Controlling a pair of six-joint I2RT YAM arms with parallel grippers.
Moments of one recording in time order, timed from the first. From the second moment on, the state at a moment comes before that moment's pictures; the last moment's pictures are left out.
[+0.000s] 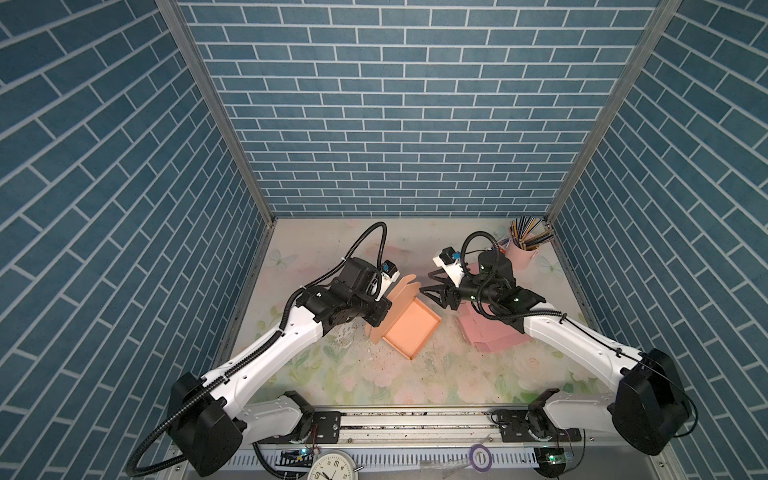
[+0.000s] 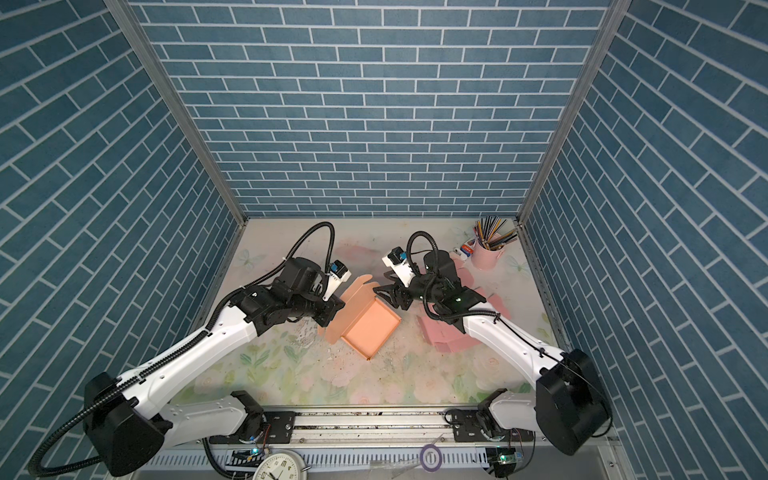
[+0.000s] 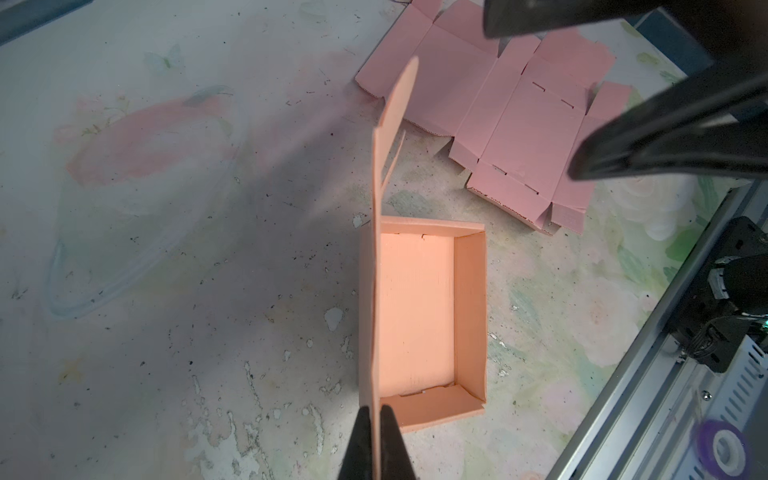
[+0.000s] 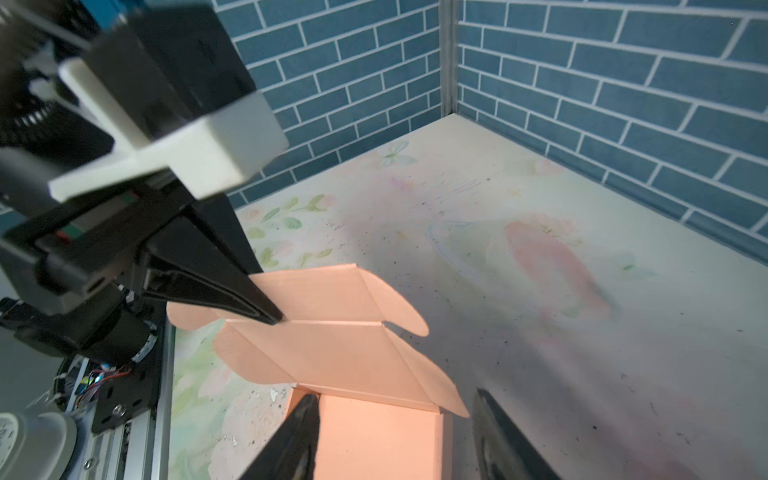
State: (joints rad) left arm -0.65 1.21 1.03 -0.68 0.18 0.00; right arm 0.62 1.32 0.88 0.00 -0.60 -0.10
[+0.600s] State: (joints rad) left arm -0.65 1.18 1.03 -0.70 0.18 0.01; right arm 0.61 1.59 1.07 -0.10 -0.74 -0.19
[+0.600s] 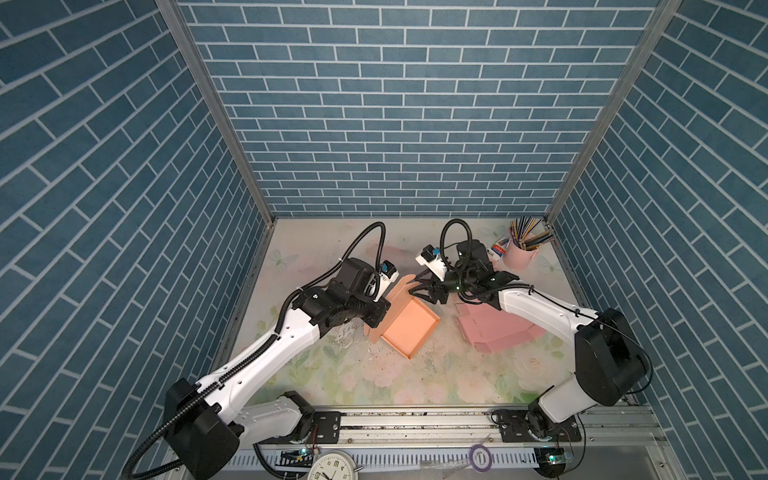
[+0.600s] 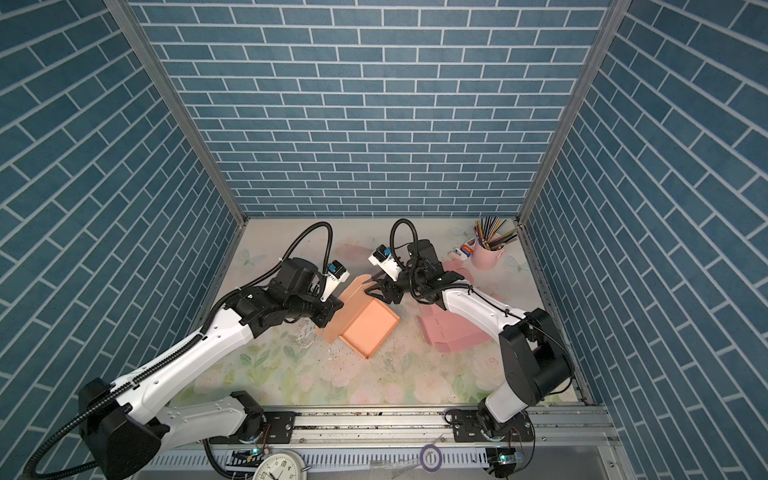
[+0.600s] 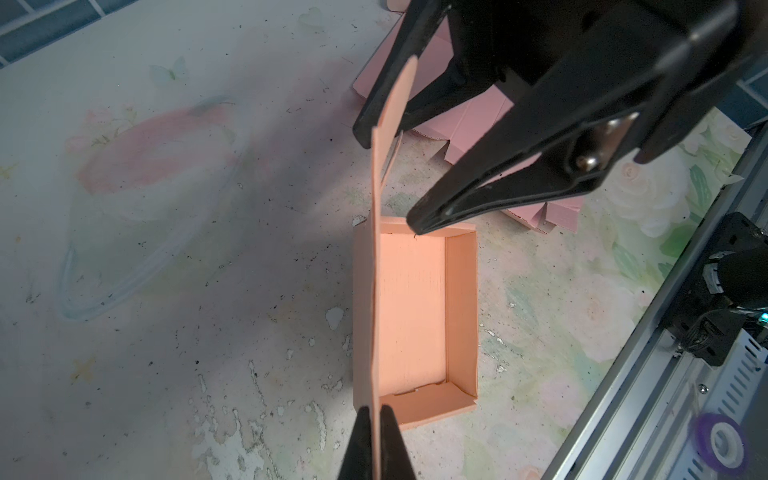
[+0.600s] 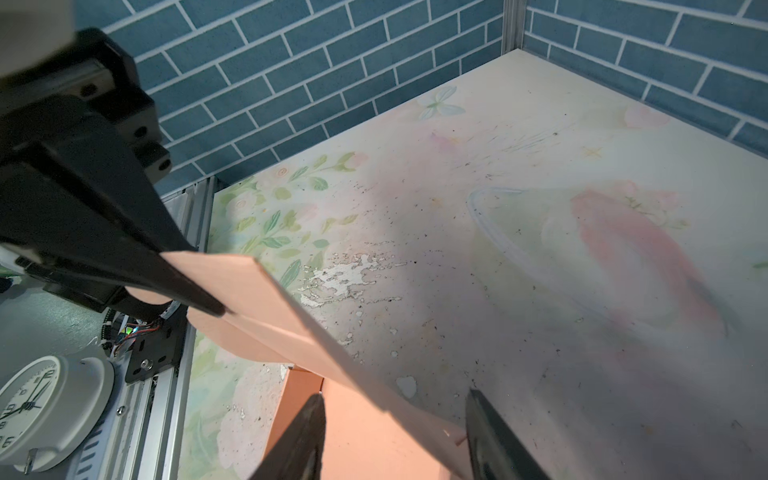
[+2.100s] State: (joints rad) left arm -0.38 1.21 0.79 -0.36 0.37 -0.20; right arm 0.62 1.31 0.63 0.17 -0.46 0.00
